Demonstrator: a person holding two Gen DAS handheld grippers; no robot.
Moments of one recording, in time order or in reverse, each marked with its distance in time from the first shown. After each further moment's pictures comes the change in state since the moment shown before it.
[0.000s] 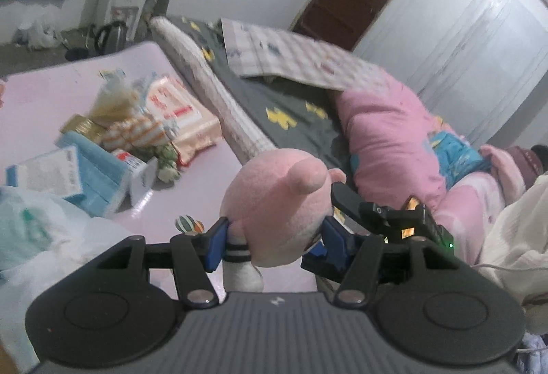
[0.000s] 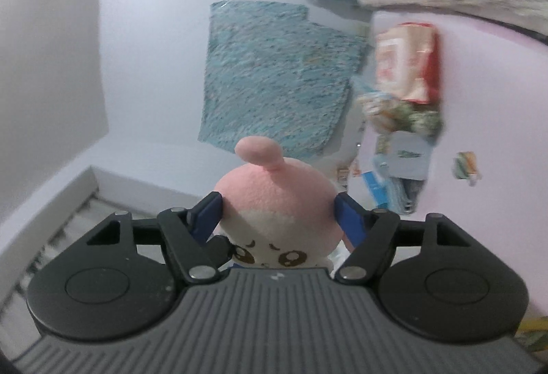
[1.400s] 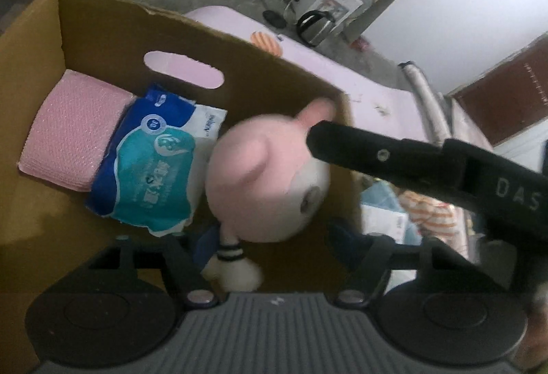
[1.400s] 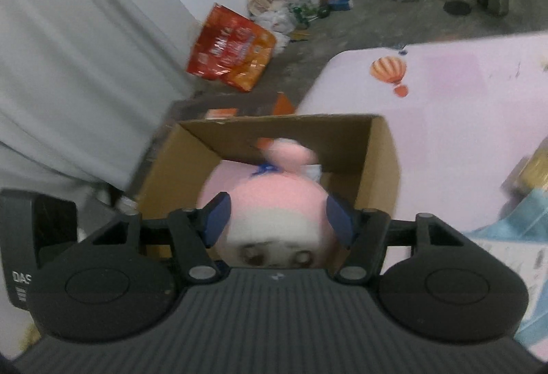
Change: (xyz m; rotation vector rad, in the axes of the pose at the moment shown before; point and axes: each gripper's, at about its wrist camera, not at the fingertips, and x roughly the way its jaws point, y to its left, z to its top) left arm -0.094 0.344 0.009 -0.546 0.012 0.316; right arm 0.456 0.100 -0.135 -0.747 0.723 -0.600
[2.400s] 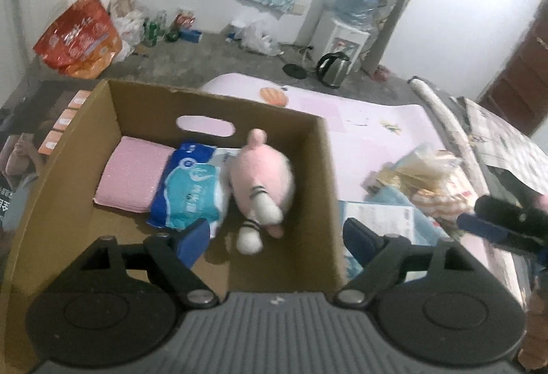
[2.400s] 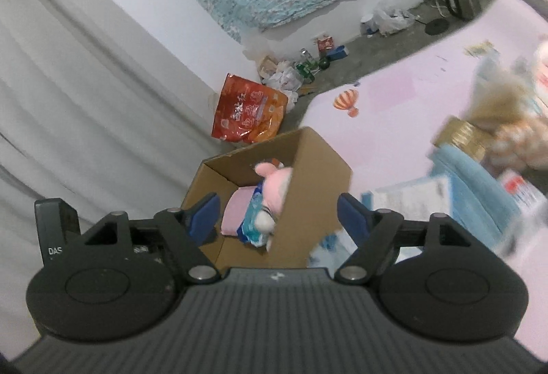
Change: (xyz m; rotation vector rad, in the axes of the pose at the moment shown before) left arm -0.073 -0.070 -0.051 0.190 -0.219 0.209; right arm -0.157 -0.133 -0.099 0.234 -0.235 0.206
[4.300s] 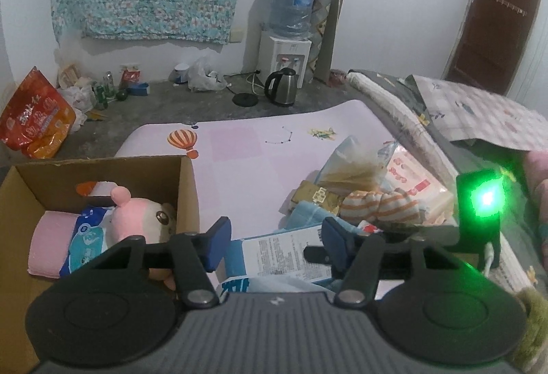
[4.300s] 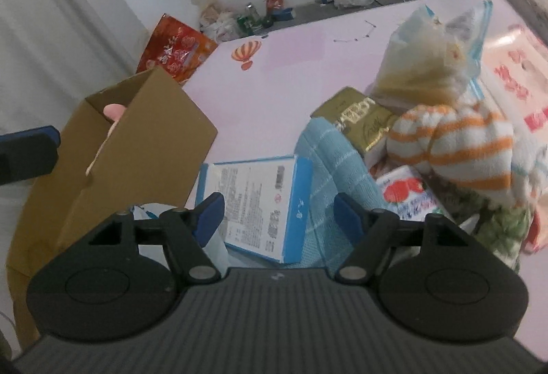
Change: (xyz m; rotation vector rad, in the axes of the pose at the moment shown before) left arm 0.038 -0.137 -0.006 0.236 -0.103 -0.020; right arm 0.099 -0.093 0.022 -0.255 0.169 -0.262
